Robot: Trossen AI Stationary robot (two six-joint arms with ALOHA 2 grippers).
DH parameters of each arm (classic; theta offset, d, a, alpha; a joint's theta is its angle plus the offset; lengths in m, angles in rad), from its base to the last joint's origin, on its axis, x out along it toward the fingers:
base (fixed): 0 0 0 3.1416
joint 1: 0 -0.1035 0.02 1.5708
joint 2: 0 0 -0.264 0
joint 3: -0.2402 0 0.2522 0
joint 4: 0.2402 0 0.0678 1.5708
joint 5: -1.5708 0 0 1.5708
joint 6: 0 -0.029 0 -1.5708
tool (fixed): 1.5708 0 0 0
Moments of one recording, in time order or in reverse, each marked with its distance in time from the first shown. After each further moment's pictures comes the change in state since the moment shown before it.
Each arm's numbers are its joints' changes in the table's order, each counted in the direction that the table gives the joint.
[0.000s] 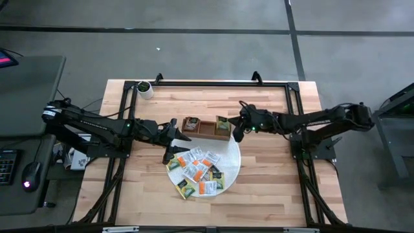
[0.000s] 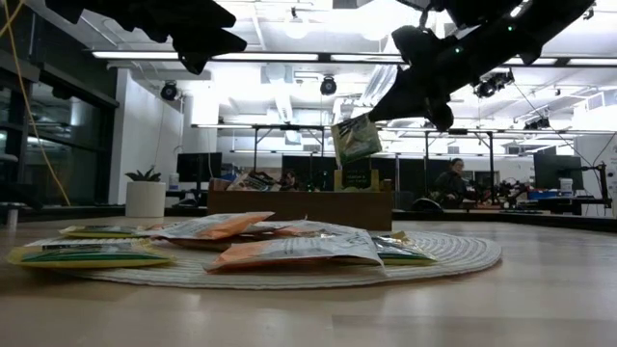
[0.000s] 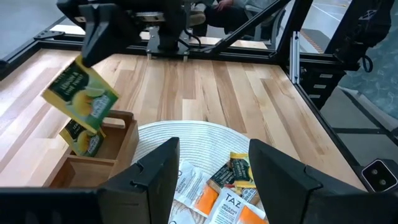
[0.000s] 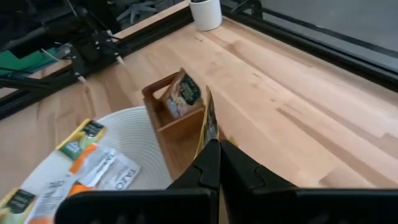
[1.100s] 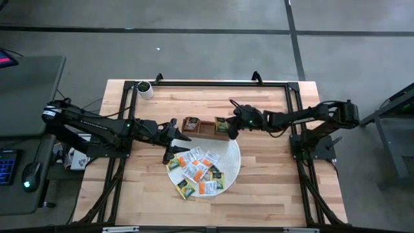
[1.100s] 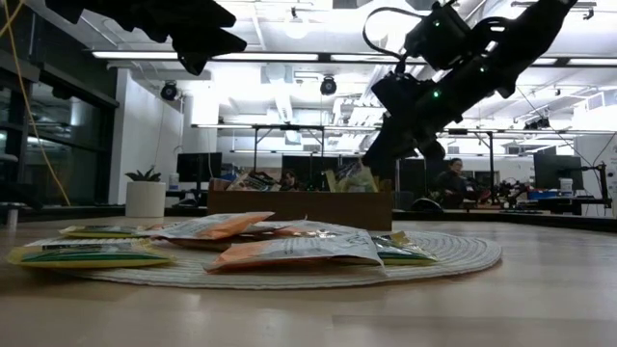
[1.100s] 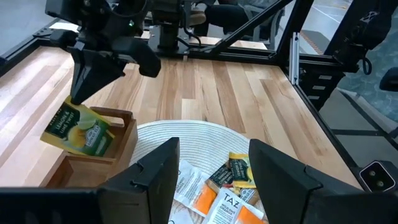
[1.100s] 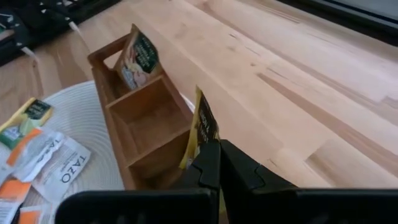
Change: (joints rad) left arm 0.000 0.000 0.000 0.001 -0.001 0.013; right arm 0.091 0.199 0.000 -0.075 0.059 -0.010
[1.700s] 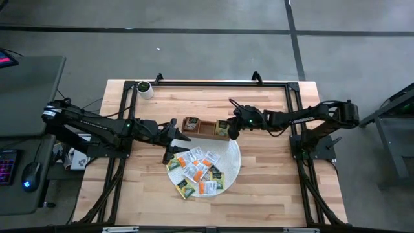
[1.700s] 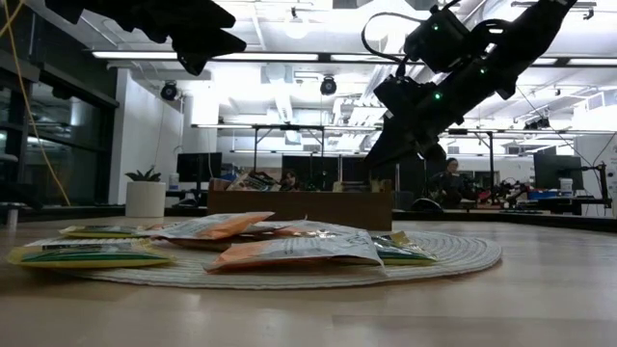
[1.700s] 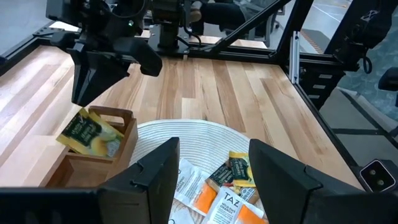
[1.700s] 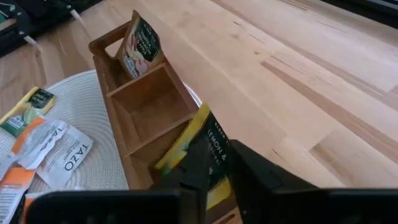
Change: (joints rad) left arm 0.000 0.000 0.000 0.003 0.000 -0.001; right arm 0.012 0.000 0.000 0.029 0.045 0.002
